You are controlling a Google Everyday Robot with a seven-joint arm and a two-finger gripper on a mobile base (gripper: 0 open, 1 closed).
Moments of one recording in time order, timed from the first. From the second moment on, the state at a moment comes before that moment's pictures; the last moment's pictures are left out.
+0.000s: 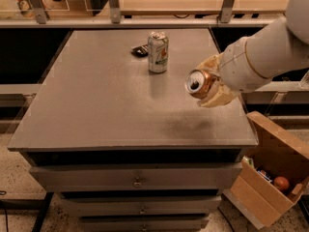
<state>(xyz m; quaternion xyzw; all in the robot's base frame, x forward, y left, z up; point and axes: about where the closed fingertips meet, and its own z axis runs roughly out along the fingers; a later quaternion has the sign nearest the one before) 0.513 -0.129 0.901 -0.72 0.62 -0.01 0.33</state>
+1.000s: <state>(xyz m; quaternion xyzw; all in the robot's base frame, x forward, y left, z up) 0.503 -0.138 0.830 -0.79 0.59 -0.12 0.06</state>
